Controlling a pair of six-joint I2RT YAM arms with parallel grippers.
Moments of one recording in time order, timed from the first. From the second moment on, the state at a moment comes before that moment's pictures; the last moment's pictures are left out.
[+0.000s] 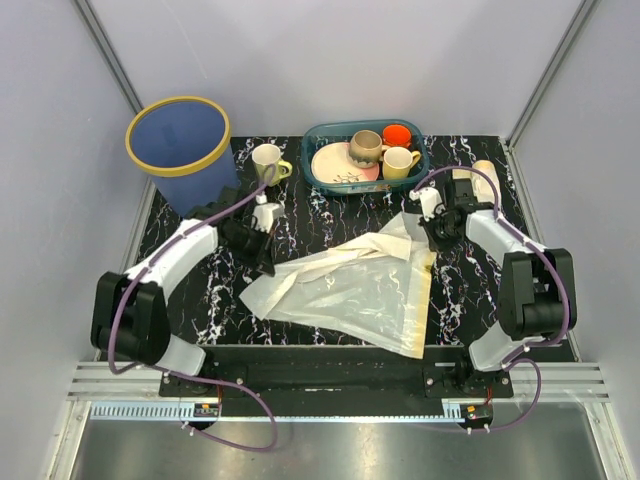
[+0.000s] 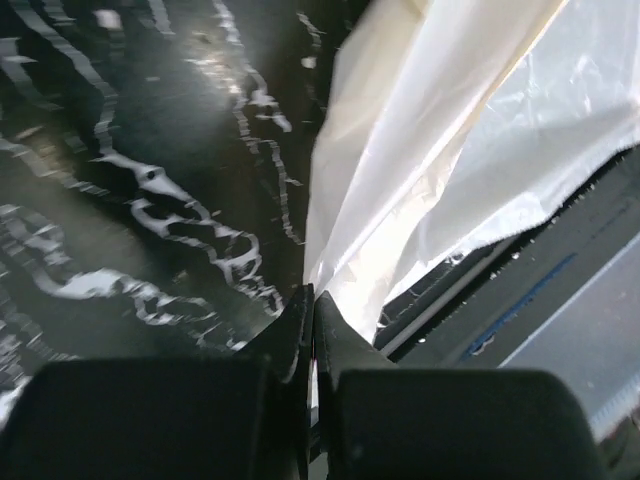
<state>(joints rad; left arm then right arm) -0.31 1.50 1.04 -0.81 0.56 0.08 0.09 1.62 1.04 -0.54 -0.19 -0.48</state>
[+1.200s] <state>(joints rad) -0.39 1.25 1.07 -0.99 0.22 0.39 0.00 1.59 1.20 -1.01 -0.39 -0.68</state>
